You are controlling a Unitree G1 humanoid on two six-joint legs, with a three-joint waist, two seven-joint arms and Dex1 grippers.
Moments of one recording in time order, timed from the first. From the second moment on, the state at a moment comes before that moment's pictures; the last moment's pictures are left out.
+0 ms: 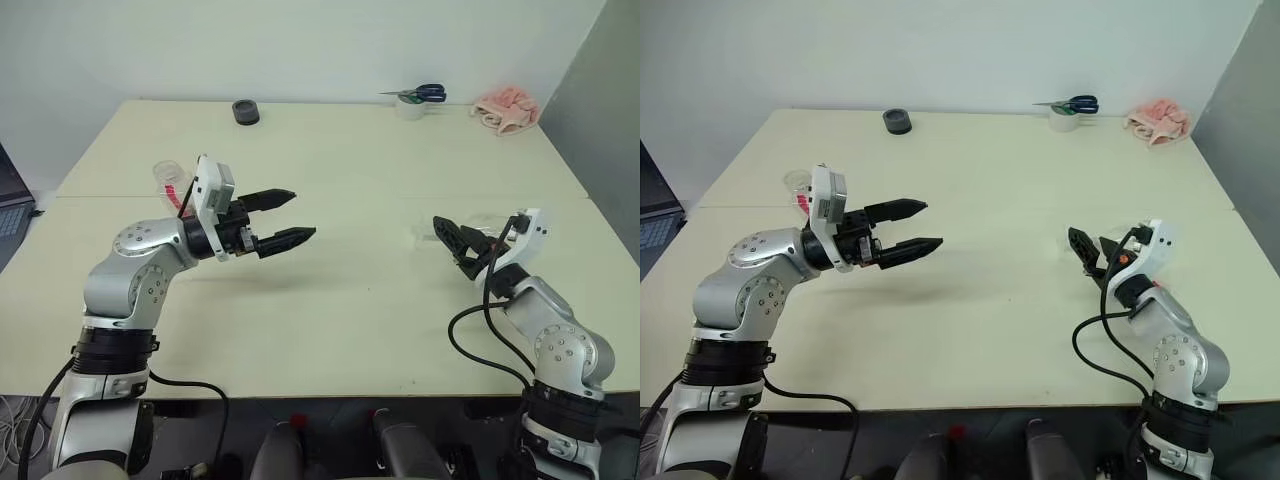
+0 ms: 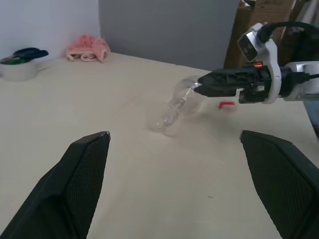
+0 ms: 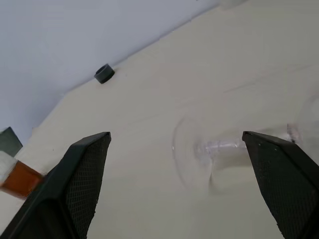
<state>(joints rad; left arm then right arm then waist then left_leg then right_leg) -0.56 0.65 0.05 -0.01 -0.59 0.48 -1.10 -0.32 -0.12 -0.41 -0.29 0.75 0.84 0.19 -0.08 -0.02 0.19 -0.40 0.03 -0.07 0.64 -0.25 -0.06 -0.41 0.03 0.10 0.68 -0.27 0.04</state>
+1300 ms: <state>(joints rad) -0.42 0.71 0.04 -0.18 -0.50 0.47 -1.04 -0.66 0.10 -0.68 0.40 1.02 0.43 -0.07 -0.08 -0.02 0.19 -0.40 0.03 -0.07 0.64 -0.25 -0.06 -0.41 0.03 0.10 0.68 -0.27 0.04</state>
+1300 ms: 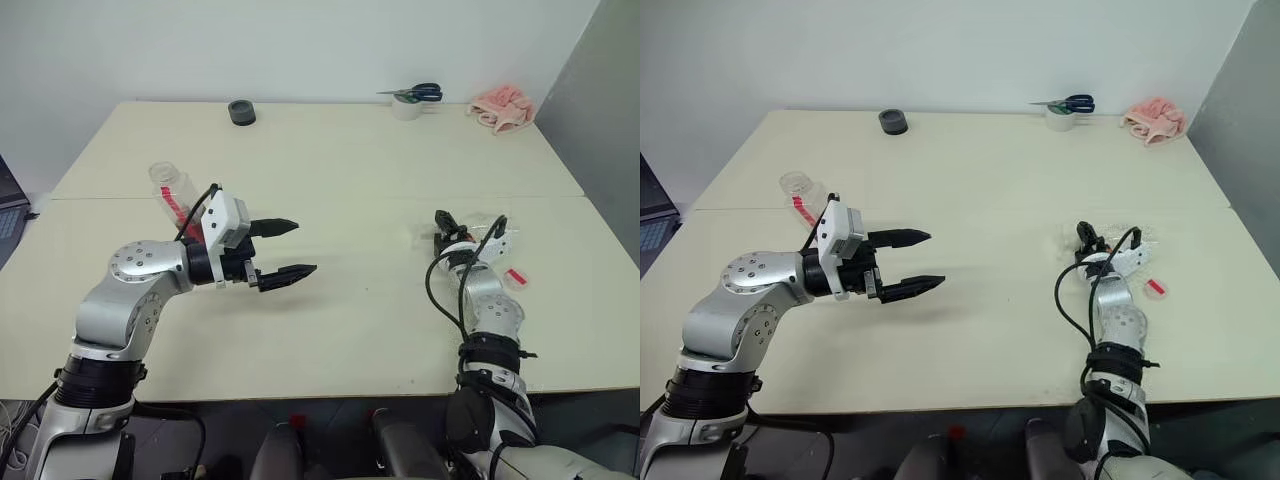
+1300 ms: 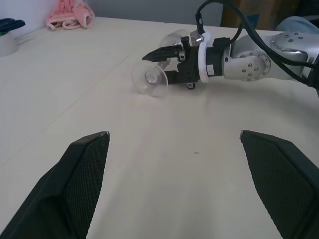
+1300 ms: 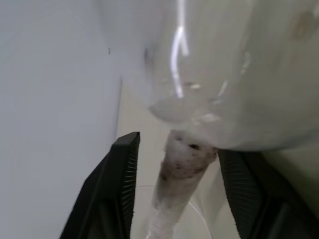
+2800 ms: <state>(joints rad) 0.02 0.75 0.36 -0.51 -0.59 0.59 -0.77 -0.83 0.04 0.14 0.93 0.02 -0.32 0.28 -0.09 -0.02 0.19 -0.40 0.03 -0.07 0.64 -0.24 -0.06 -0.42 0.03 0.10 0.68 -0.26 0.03</state>
